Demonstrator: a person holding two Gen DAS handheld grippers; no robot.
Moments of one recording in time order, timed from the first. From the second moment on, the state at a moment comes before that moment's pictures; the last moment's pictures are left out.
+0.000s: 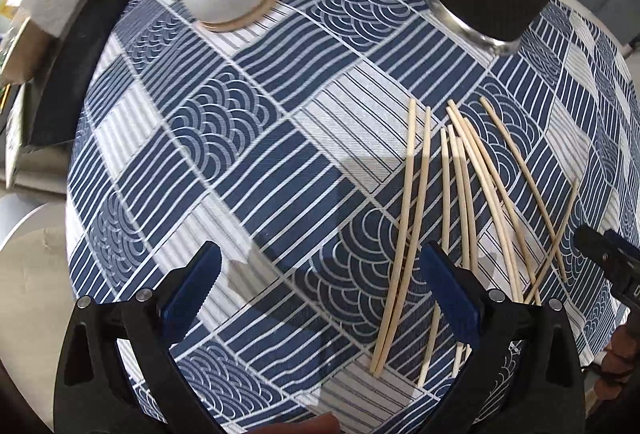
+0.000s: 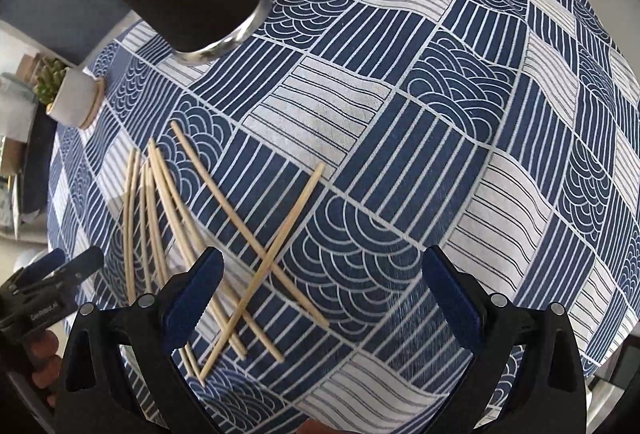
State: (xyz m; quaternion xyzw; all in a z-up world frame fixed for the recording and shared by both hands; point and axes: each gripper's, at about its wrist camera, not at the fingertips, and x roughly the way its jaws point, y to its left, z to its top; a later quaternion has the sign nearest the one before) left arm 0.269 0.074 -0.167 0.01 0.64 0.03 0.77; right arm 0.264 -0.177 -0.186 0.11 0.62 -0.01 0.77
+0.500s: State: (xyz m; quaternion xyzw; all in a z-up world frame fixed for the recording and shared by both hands) left arm 0.290 0.084 -0.202 -0.01 0.66 0.02 0.75; right arm 0.272 -0.152 -0.211 0.06 0.64 -0.07 0.77
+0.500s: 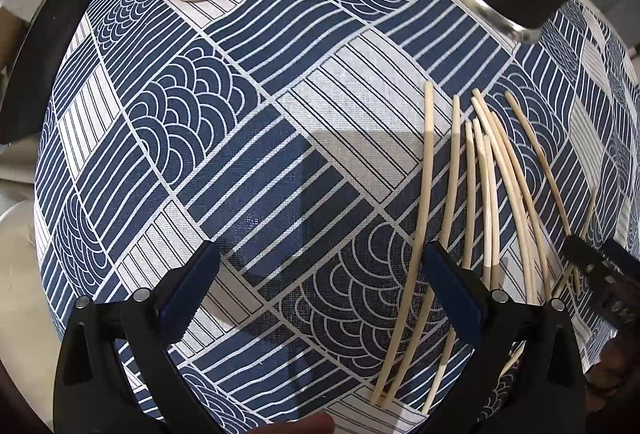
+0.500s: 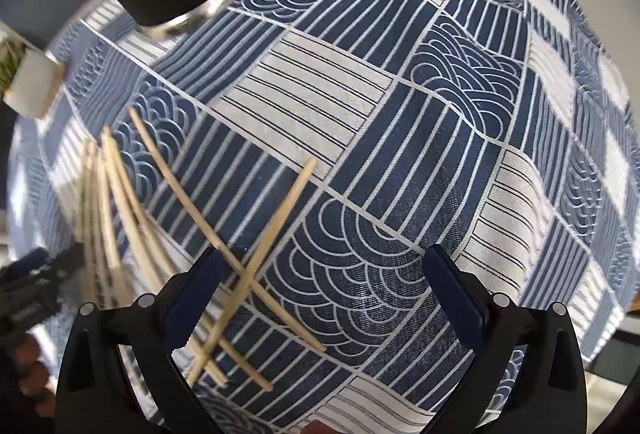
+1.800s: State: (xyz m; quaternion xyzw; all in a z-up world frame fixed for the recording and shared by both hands) left arm 0.271 0.064 -0.181 0.00 0.60 -0.05 0.80; right arm 0.263 -0.197 -0.182 0.10 0.62 -0.01 0.78
